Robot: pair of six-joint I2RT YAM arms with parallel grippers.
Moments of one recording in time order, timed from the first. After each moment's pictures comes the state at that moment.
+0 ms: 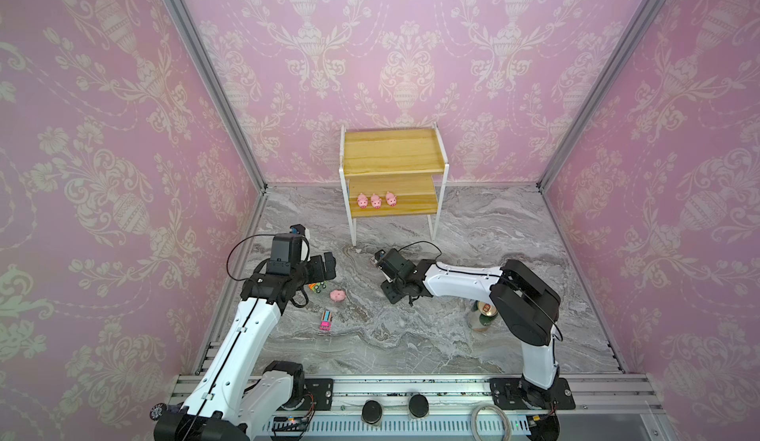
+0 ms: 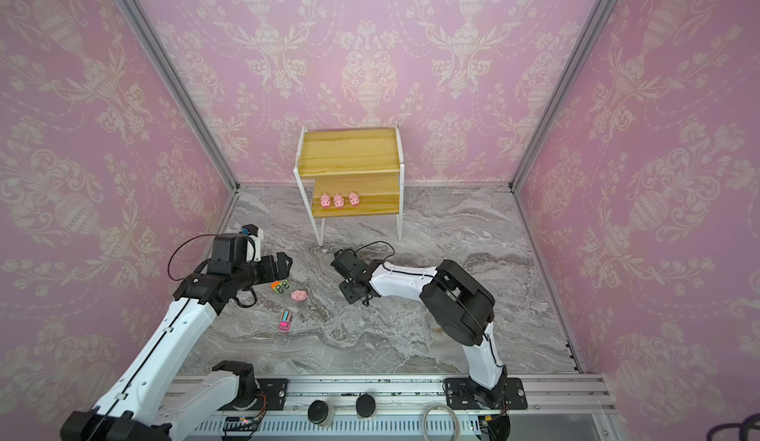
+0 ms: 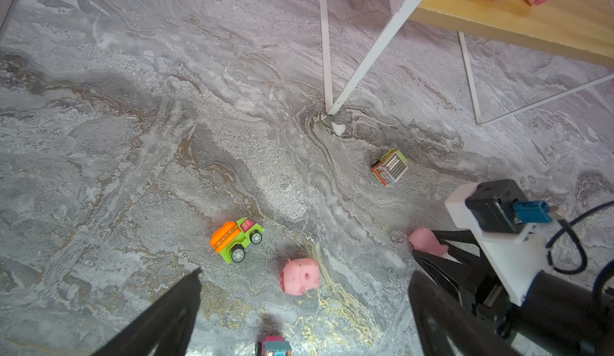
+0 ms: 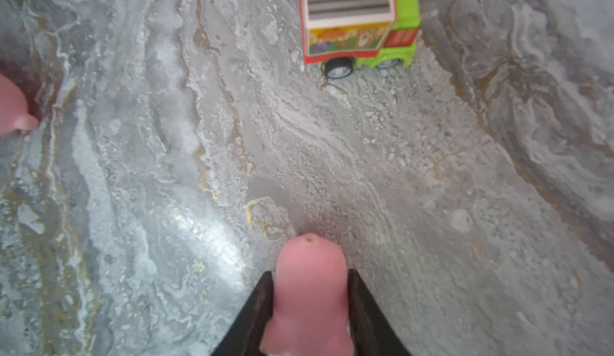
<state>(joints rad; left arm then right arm) -0.11 0.97 0.84 -0.68 0.09 -0.30 0.89 1.97 1.27 -0.39 0.12 0.21</state>
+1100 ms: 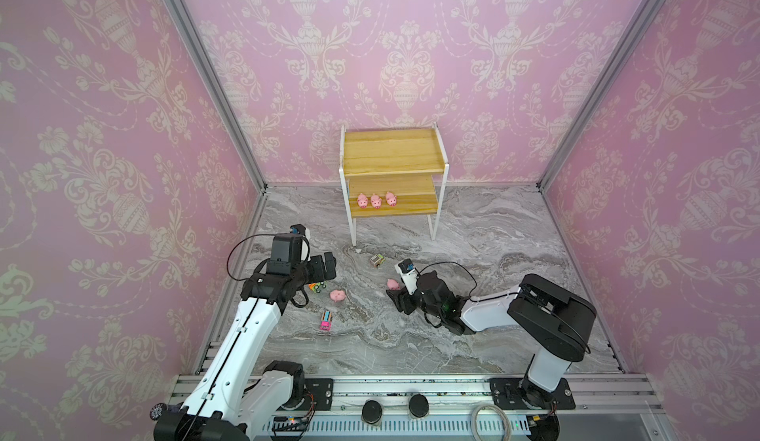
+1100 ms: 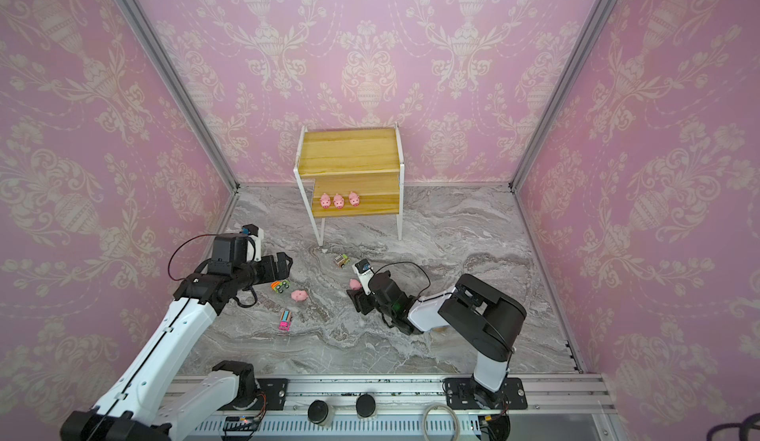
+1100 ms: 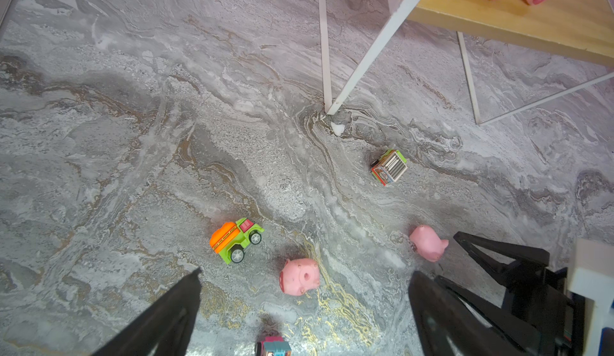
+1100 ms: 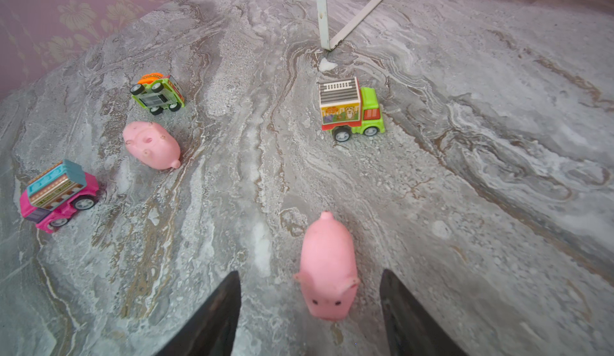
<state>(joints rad) -0.12 0.97 0.83 -0.68 0.09 -0.30 0.88 1.78 0.63 0.65 0.08 0.24</state>
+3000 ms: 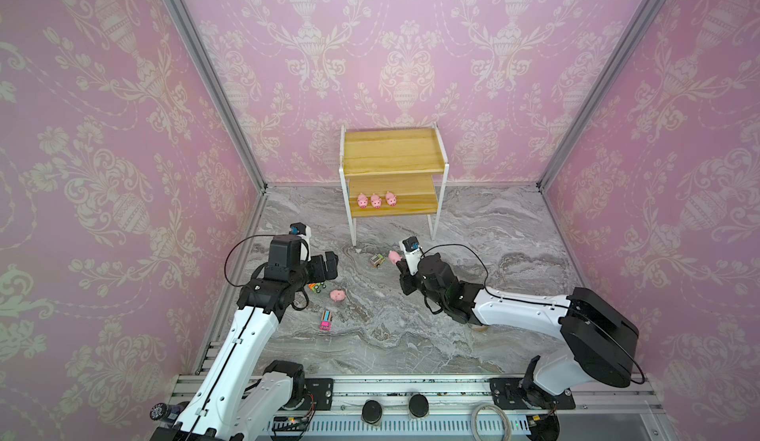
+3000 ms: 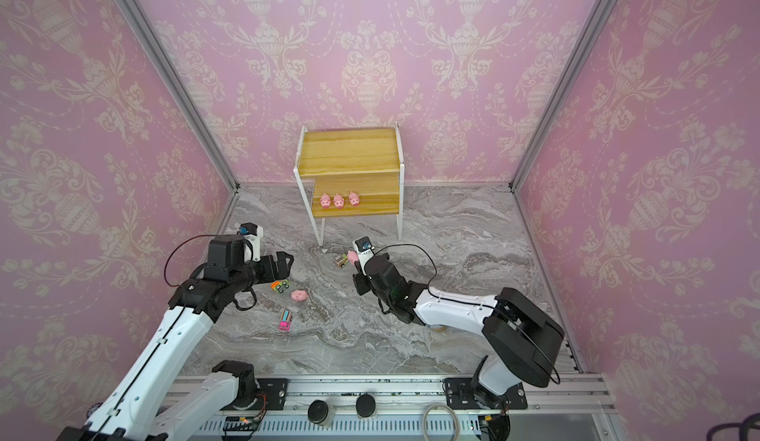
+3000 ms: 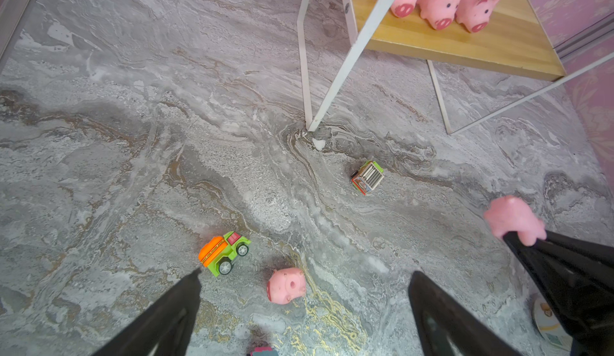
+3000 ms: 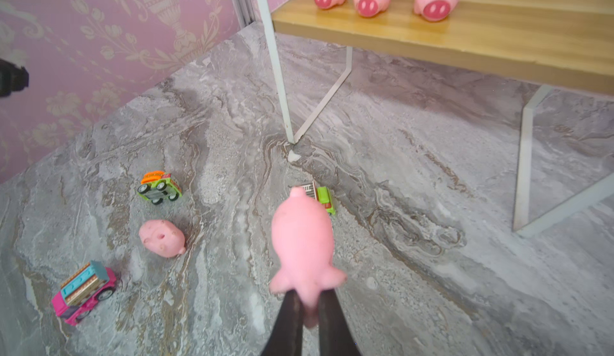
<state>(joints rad) -0.15 0.91 0.83 -0.64 0.11 -0.30 0.90 1.53 0.83 0.28 0.30 0.24</state>
